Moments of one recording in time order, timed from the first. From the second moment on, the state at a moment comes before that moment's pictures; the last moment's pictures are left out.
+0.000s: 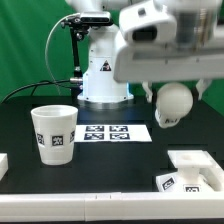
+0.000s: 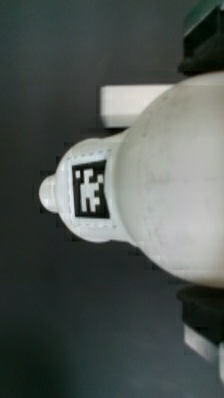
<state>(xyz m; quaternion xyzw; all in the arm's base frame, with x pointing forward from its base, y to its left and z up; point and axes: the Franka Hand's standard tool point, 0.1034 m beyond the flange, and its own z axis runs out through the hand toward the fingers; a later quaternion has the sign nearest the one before) 0.582 0.076 0.164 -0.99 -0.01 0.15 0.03</state>
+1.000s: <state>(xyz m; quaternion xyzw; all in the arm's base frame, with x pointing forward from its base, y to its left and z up) 0.611 0.089 0.173 -0.99 -0.03 -0.16 0.03</state>
